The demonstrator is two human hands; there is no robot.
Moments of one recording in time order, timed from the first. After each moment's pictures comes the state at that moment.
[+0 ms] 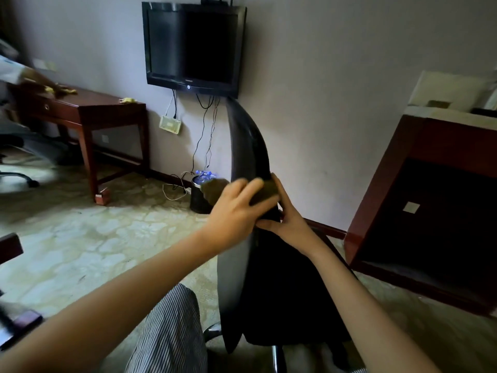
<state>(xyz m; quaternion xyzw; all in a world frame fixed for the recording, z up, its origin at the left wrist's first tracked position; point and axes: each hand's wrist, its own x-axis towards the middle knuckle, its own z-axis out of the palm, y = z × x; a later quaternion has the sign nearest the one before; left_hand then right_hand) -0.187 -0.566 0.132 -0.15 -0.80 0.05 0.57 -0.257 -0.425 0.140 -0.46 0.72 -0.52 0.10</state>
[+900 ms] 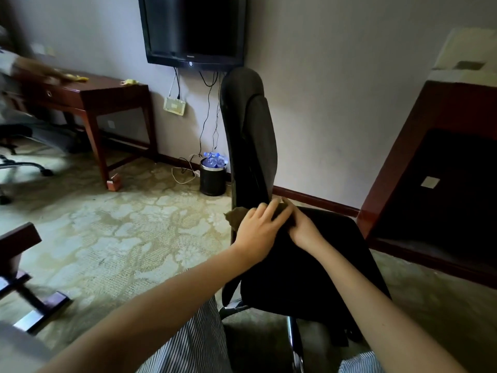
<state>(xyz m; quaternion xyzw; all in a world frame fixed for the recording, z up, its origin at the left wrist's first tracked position) -0.224 -0.550 0.048 -0.02 -0.93 0.03 0.36 -0.300 -0.435 0.068 -0.30 0.87 -0.39 0.10</state>
